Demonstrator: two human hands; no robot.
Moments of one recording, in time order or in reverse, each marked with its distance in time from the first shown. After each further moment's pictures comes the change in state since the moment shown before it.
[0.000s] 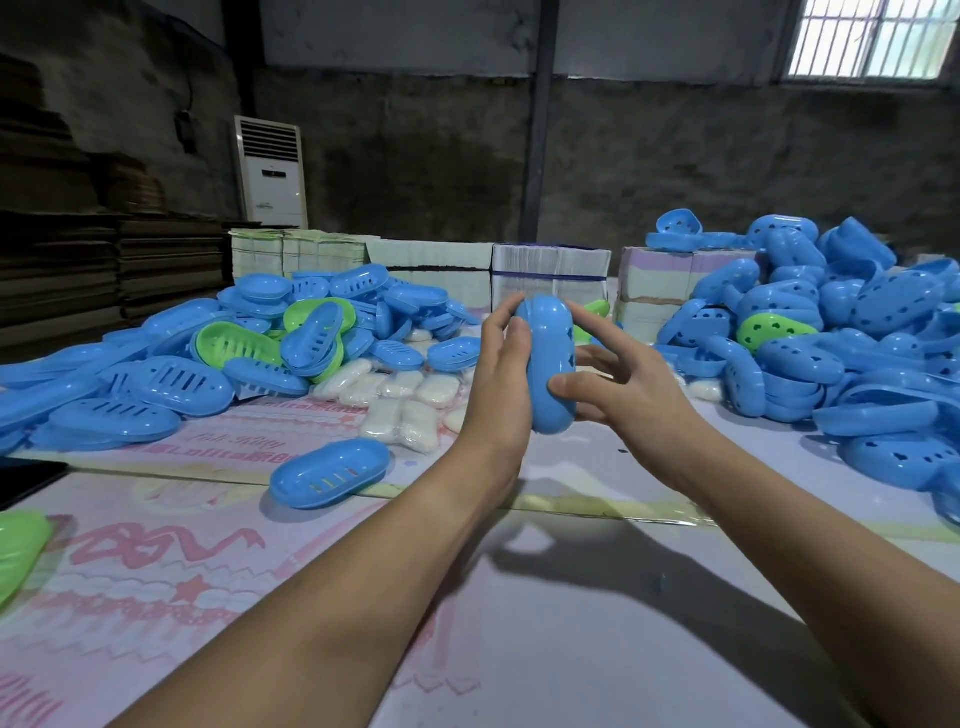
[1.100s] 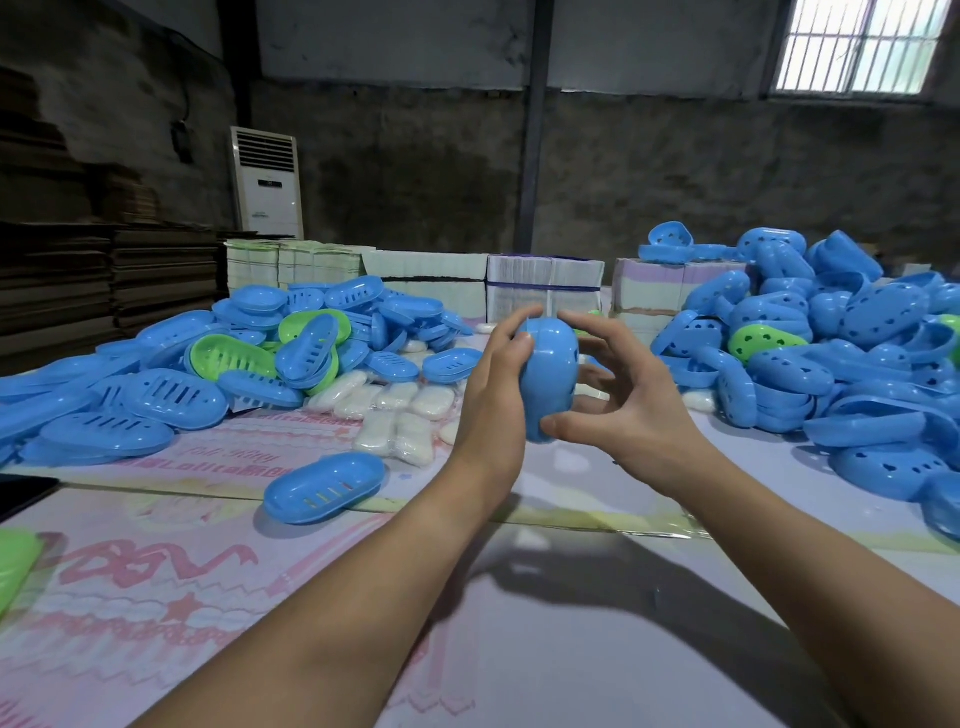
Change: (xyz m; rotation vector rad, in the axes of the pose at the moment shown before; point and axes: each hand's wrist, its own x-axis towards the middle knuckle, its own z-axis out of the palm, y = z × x) left_hand -0.004 0.007 0.001 0.022 -0.053 0.099; right_hand -0.004 0.001 -0.002 -0.049 -0.015 -0.223
